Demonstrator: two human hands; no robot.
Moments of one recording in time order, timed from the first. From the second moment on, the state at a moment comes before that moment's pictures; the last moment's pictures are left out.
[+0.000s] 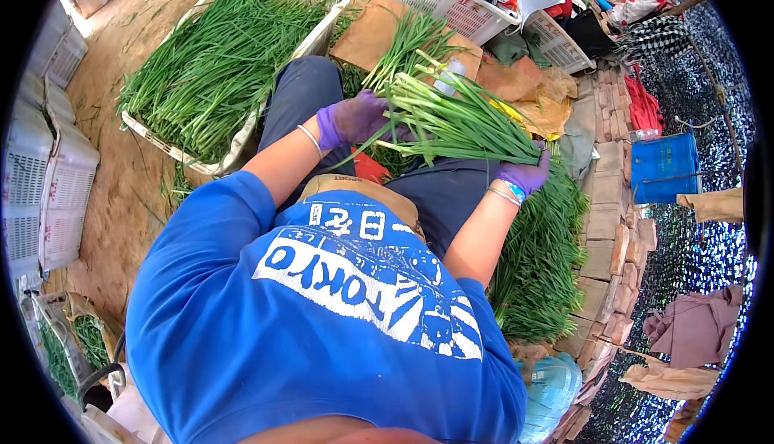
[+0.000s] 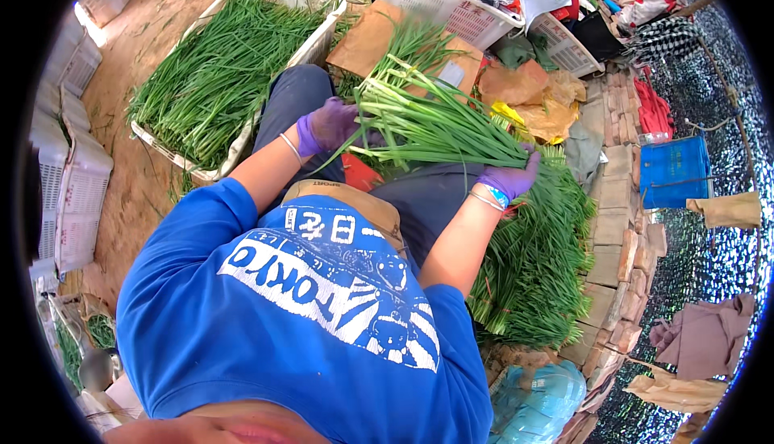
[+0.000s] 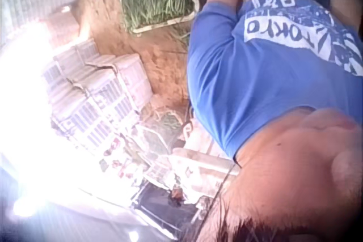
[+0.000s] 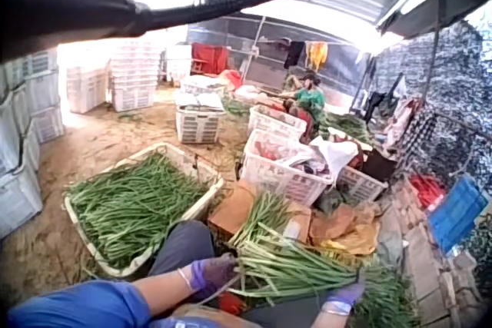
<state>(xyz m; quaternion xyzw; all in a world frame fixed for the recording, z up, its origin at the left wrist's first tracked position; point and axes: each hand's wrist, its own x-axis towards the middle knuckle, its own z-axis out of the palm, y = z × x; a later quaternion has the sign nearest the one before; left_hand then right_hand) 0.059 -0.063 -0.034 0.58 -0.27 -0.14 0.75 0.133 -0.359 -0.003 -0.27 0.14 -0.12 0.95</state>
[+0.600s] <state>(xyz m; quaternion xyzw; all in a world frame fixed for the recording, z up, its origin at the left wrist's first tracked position) 0.064 -0.075 -0.053 0.40 -0.05 -0.13 0.91 0.112 -0.318 0.018 -0.33 0.11 -0.22 0.91</state>
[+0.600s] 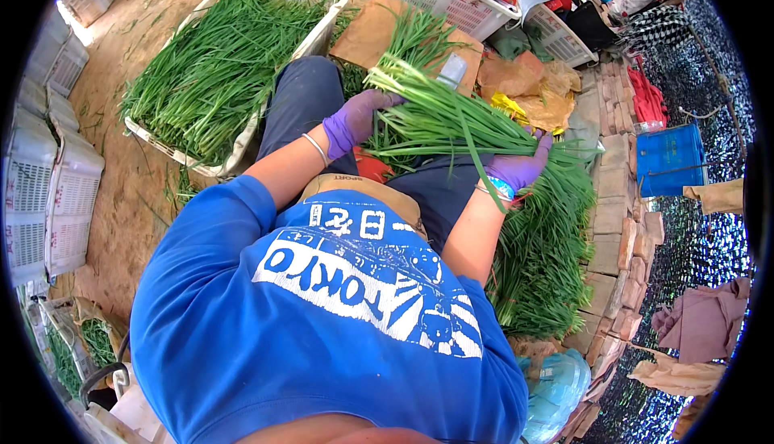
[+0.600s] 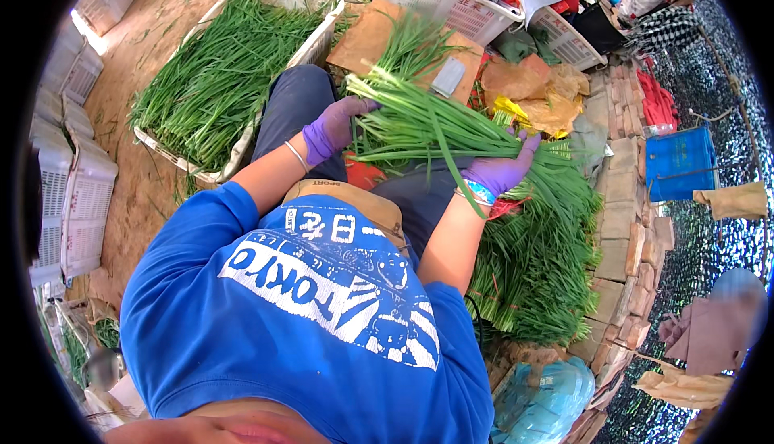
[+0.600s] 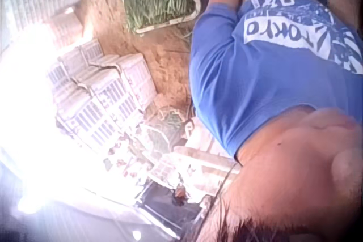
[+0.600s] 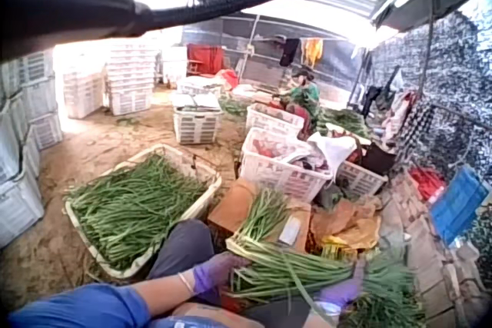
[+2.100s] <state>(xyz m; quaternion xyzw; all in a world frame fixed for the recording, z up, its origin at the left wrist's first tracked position) 0.068 -0.061 -0.044 0.53 -0.20 0.00 0.82 0.117 -0.377 -0.011 -0.25 0.14 -0.17 0.94</state>
